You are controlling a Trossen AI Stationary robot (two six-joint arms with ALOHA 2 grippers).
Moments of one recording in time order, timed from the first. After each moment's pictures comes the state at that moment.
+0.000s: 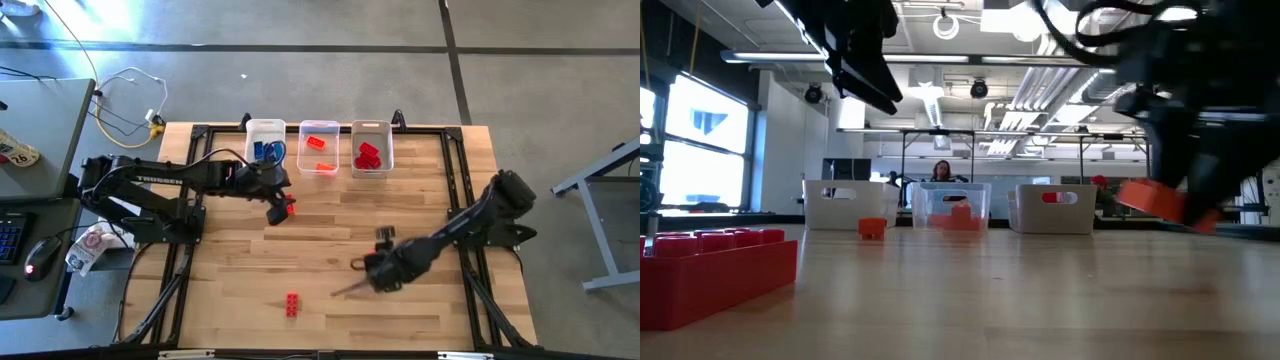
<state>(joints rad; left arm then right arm) 0.19 1.26 0.92 -0.45 -0.17 -0.20 0.54 1.72 1.03 -0.74 0.37 0.33</state>
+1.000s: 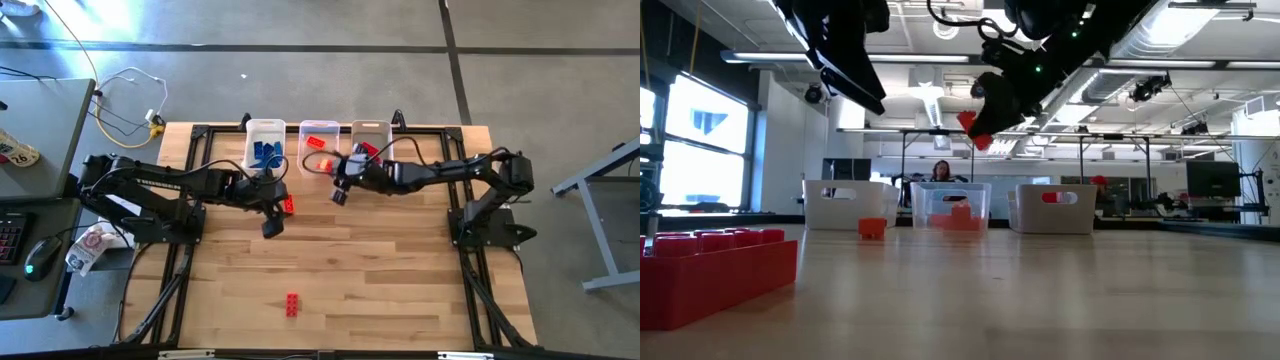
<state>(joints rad) 0.08 1.26 0.92 -0.52 -0.17 -0.24 -0.14 1.63 1.03 0.00 0.36 -0.03</state>
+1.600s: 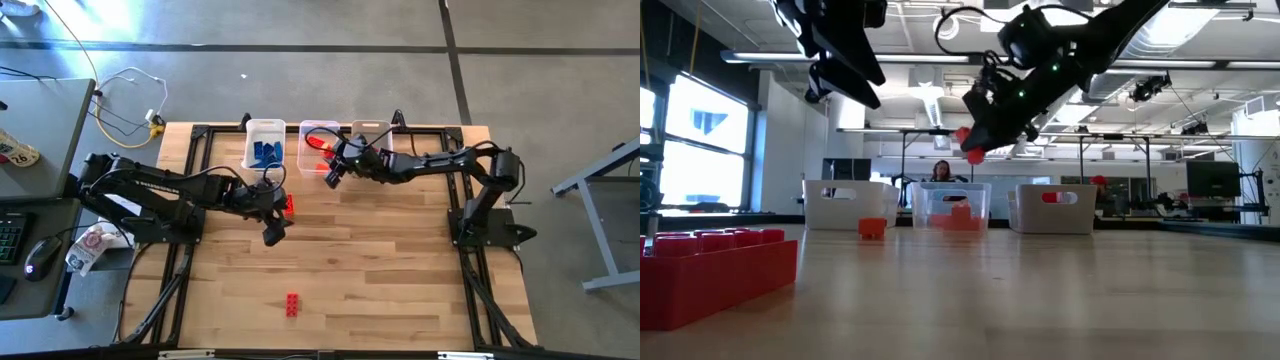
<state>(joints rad) 0.01 1.26 0.92 -0.50 -0.16 -0.44 -0.28 1.72 1.03 0.18 0.30 0.13</state>
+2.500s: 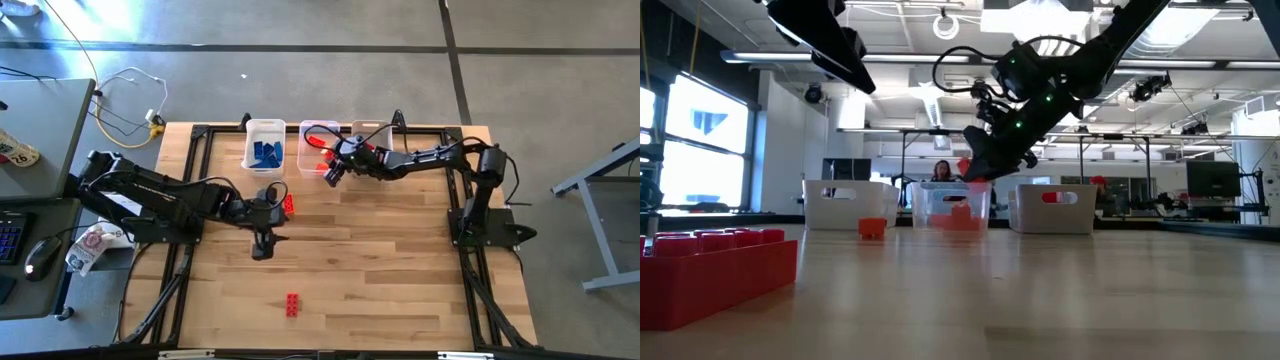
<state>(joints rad) -0.11 1.26 0.92 -0.50 -0.16 -0.18 -0.35 1.83 1.03 0.20 0.23 0.13</state>
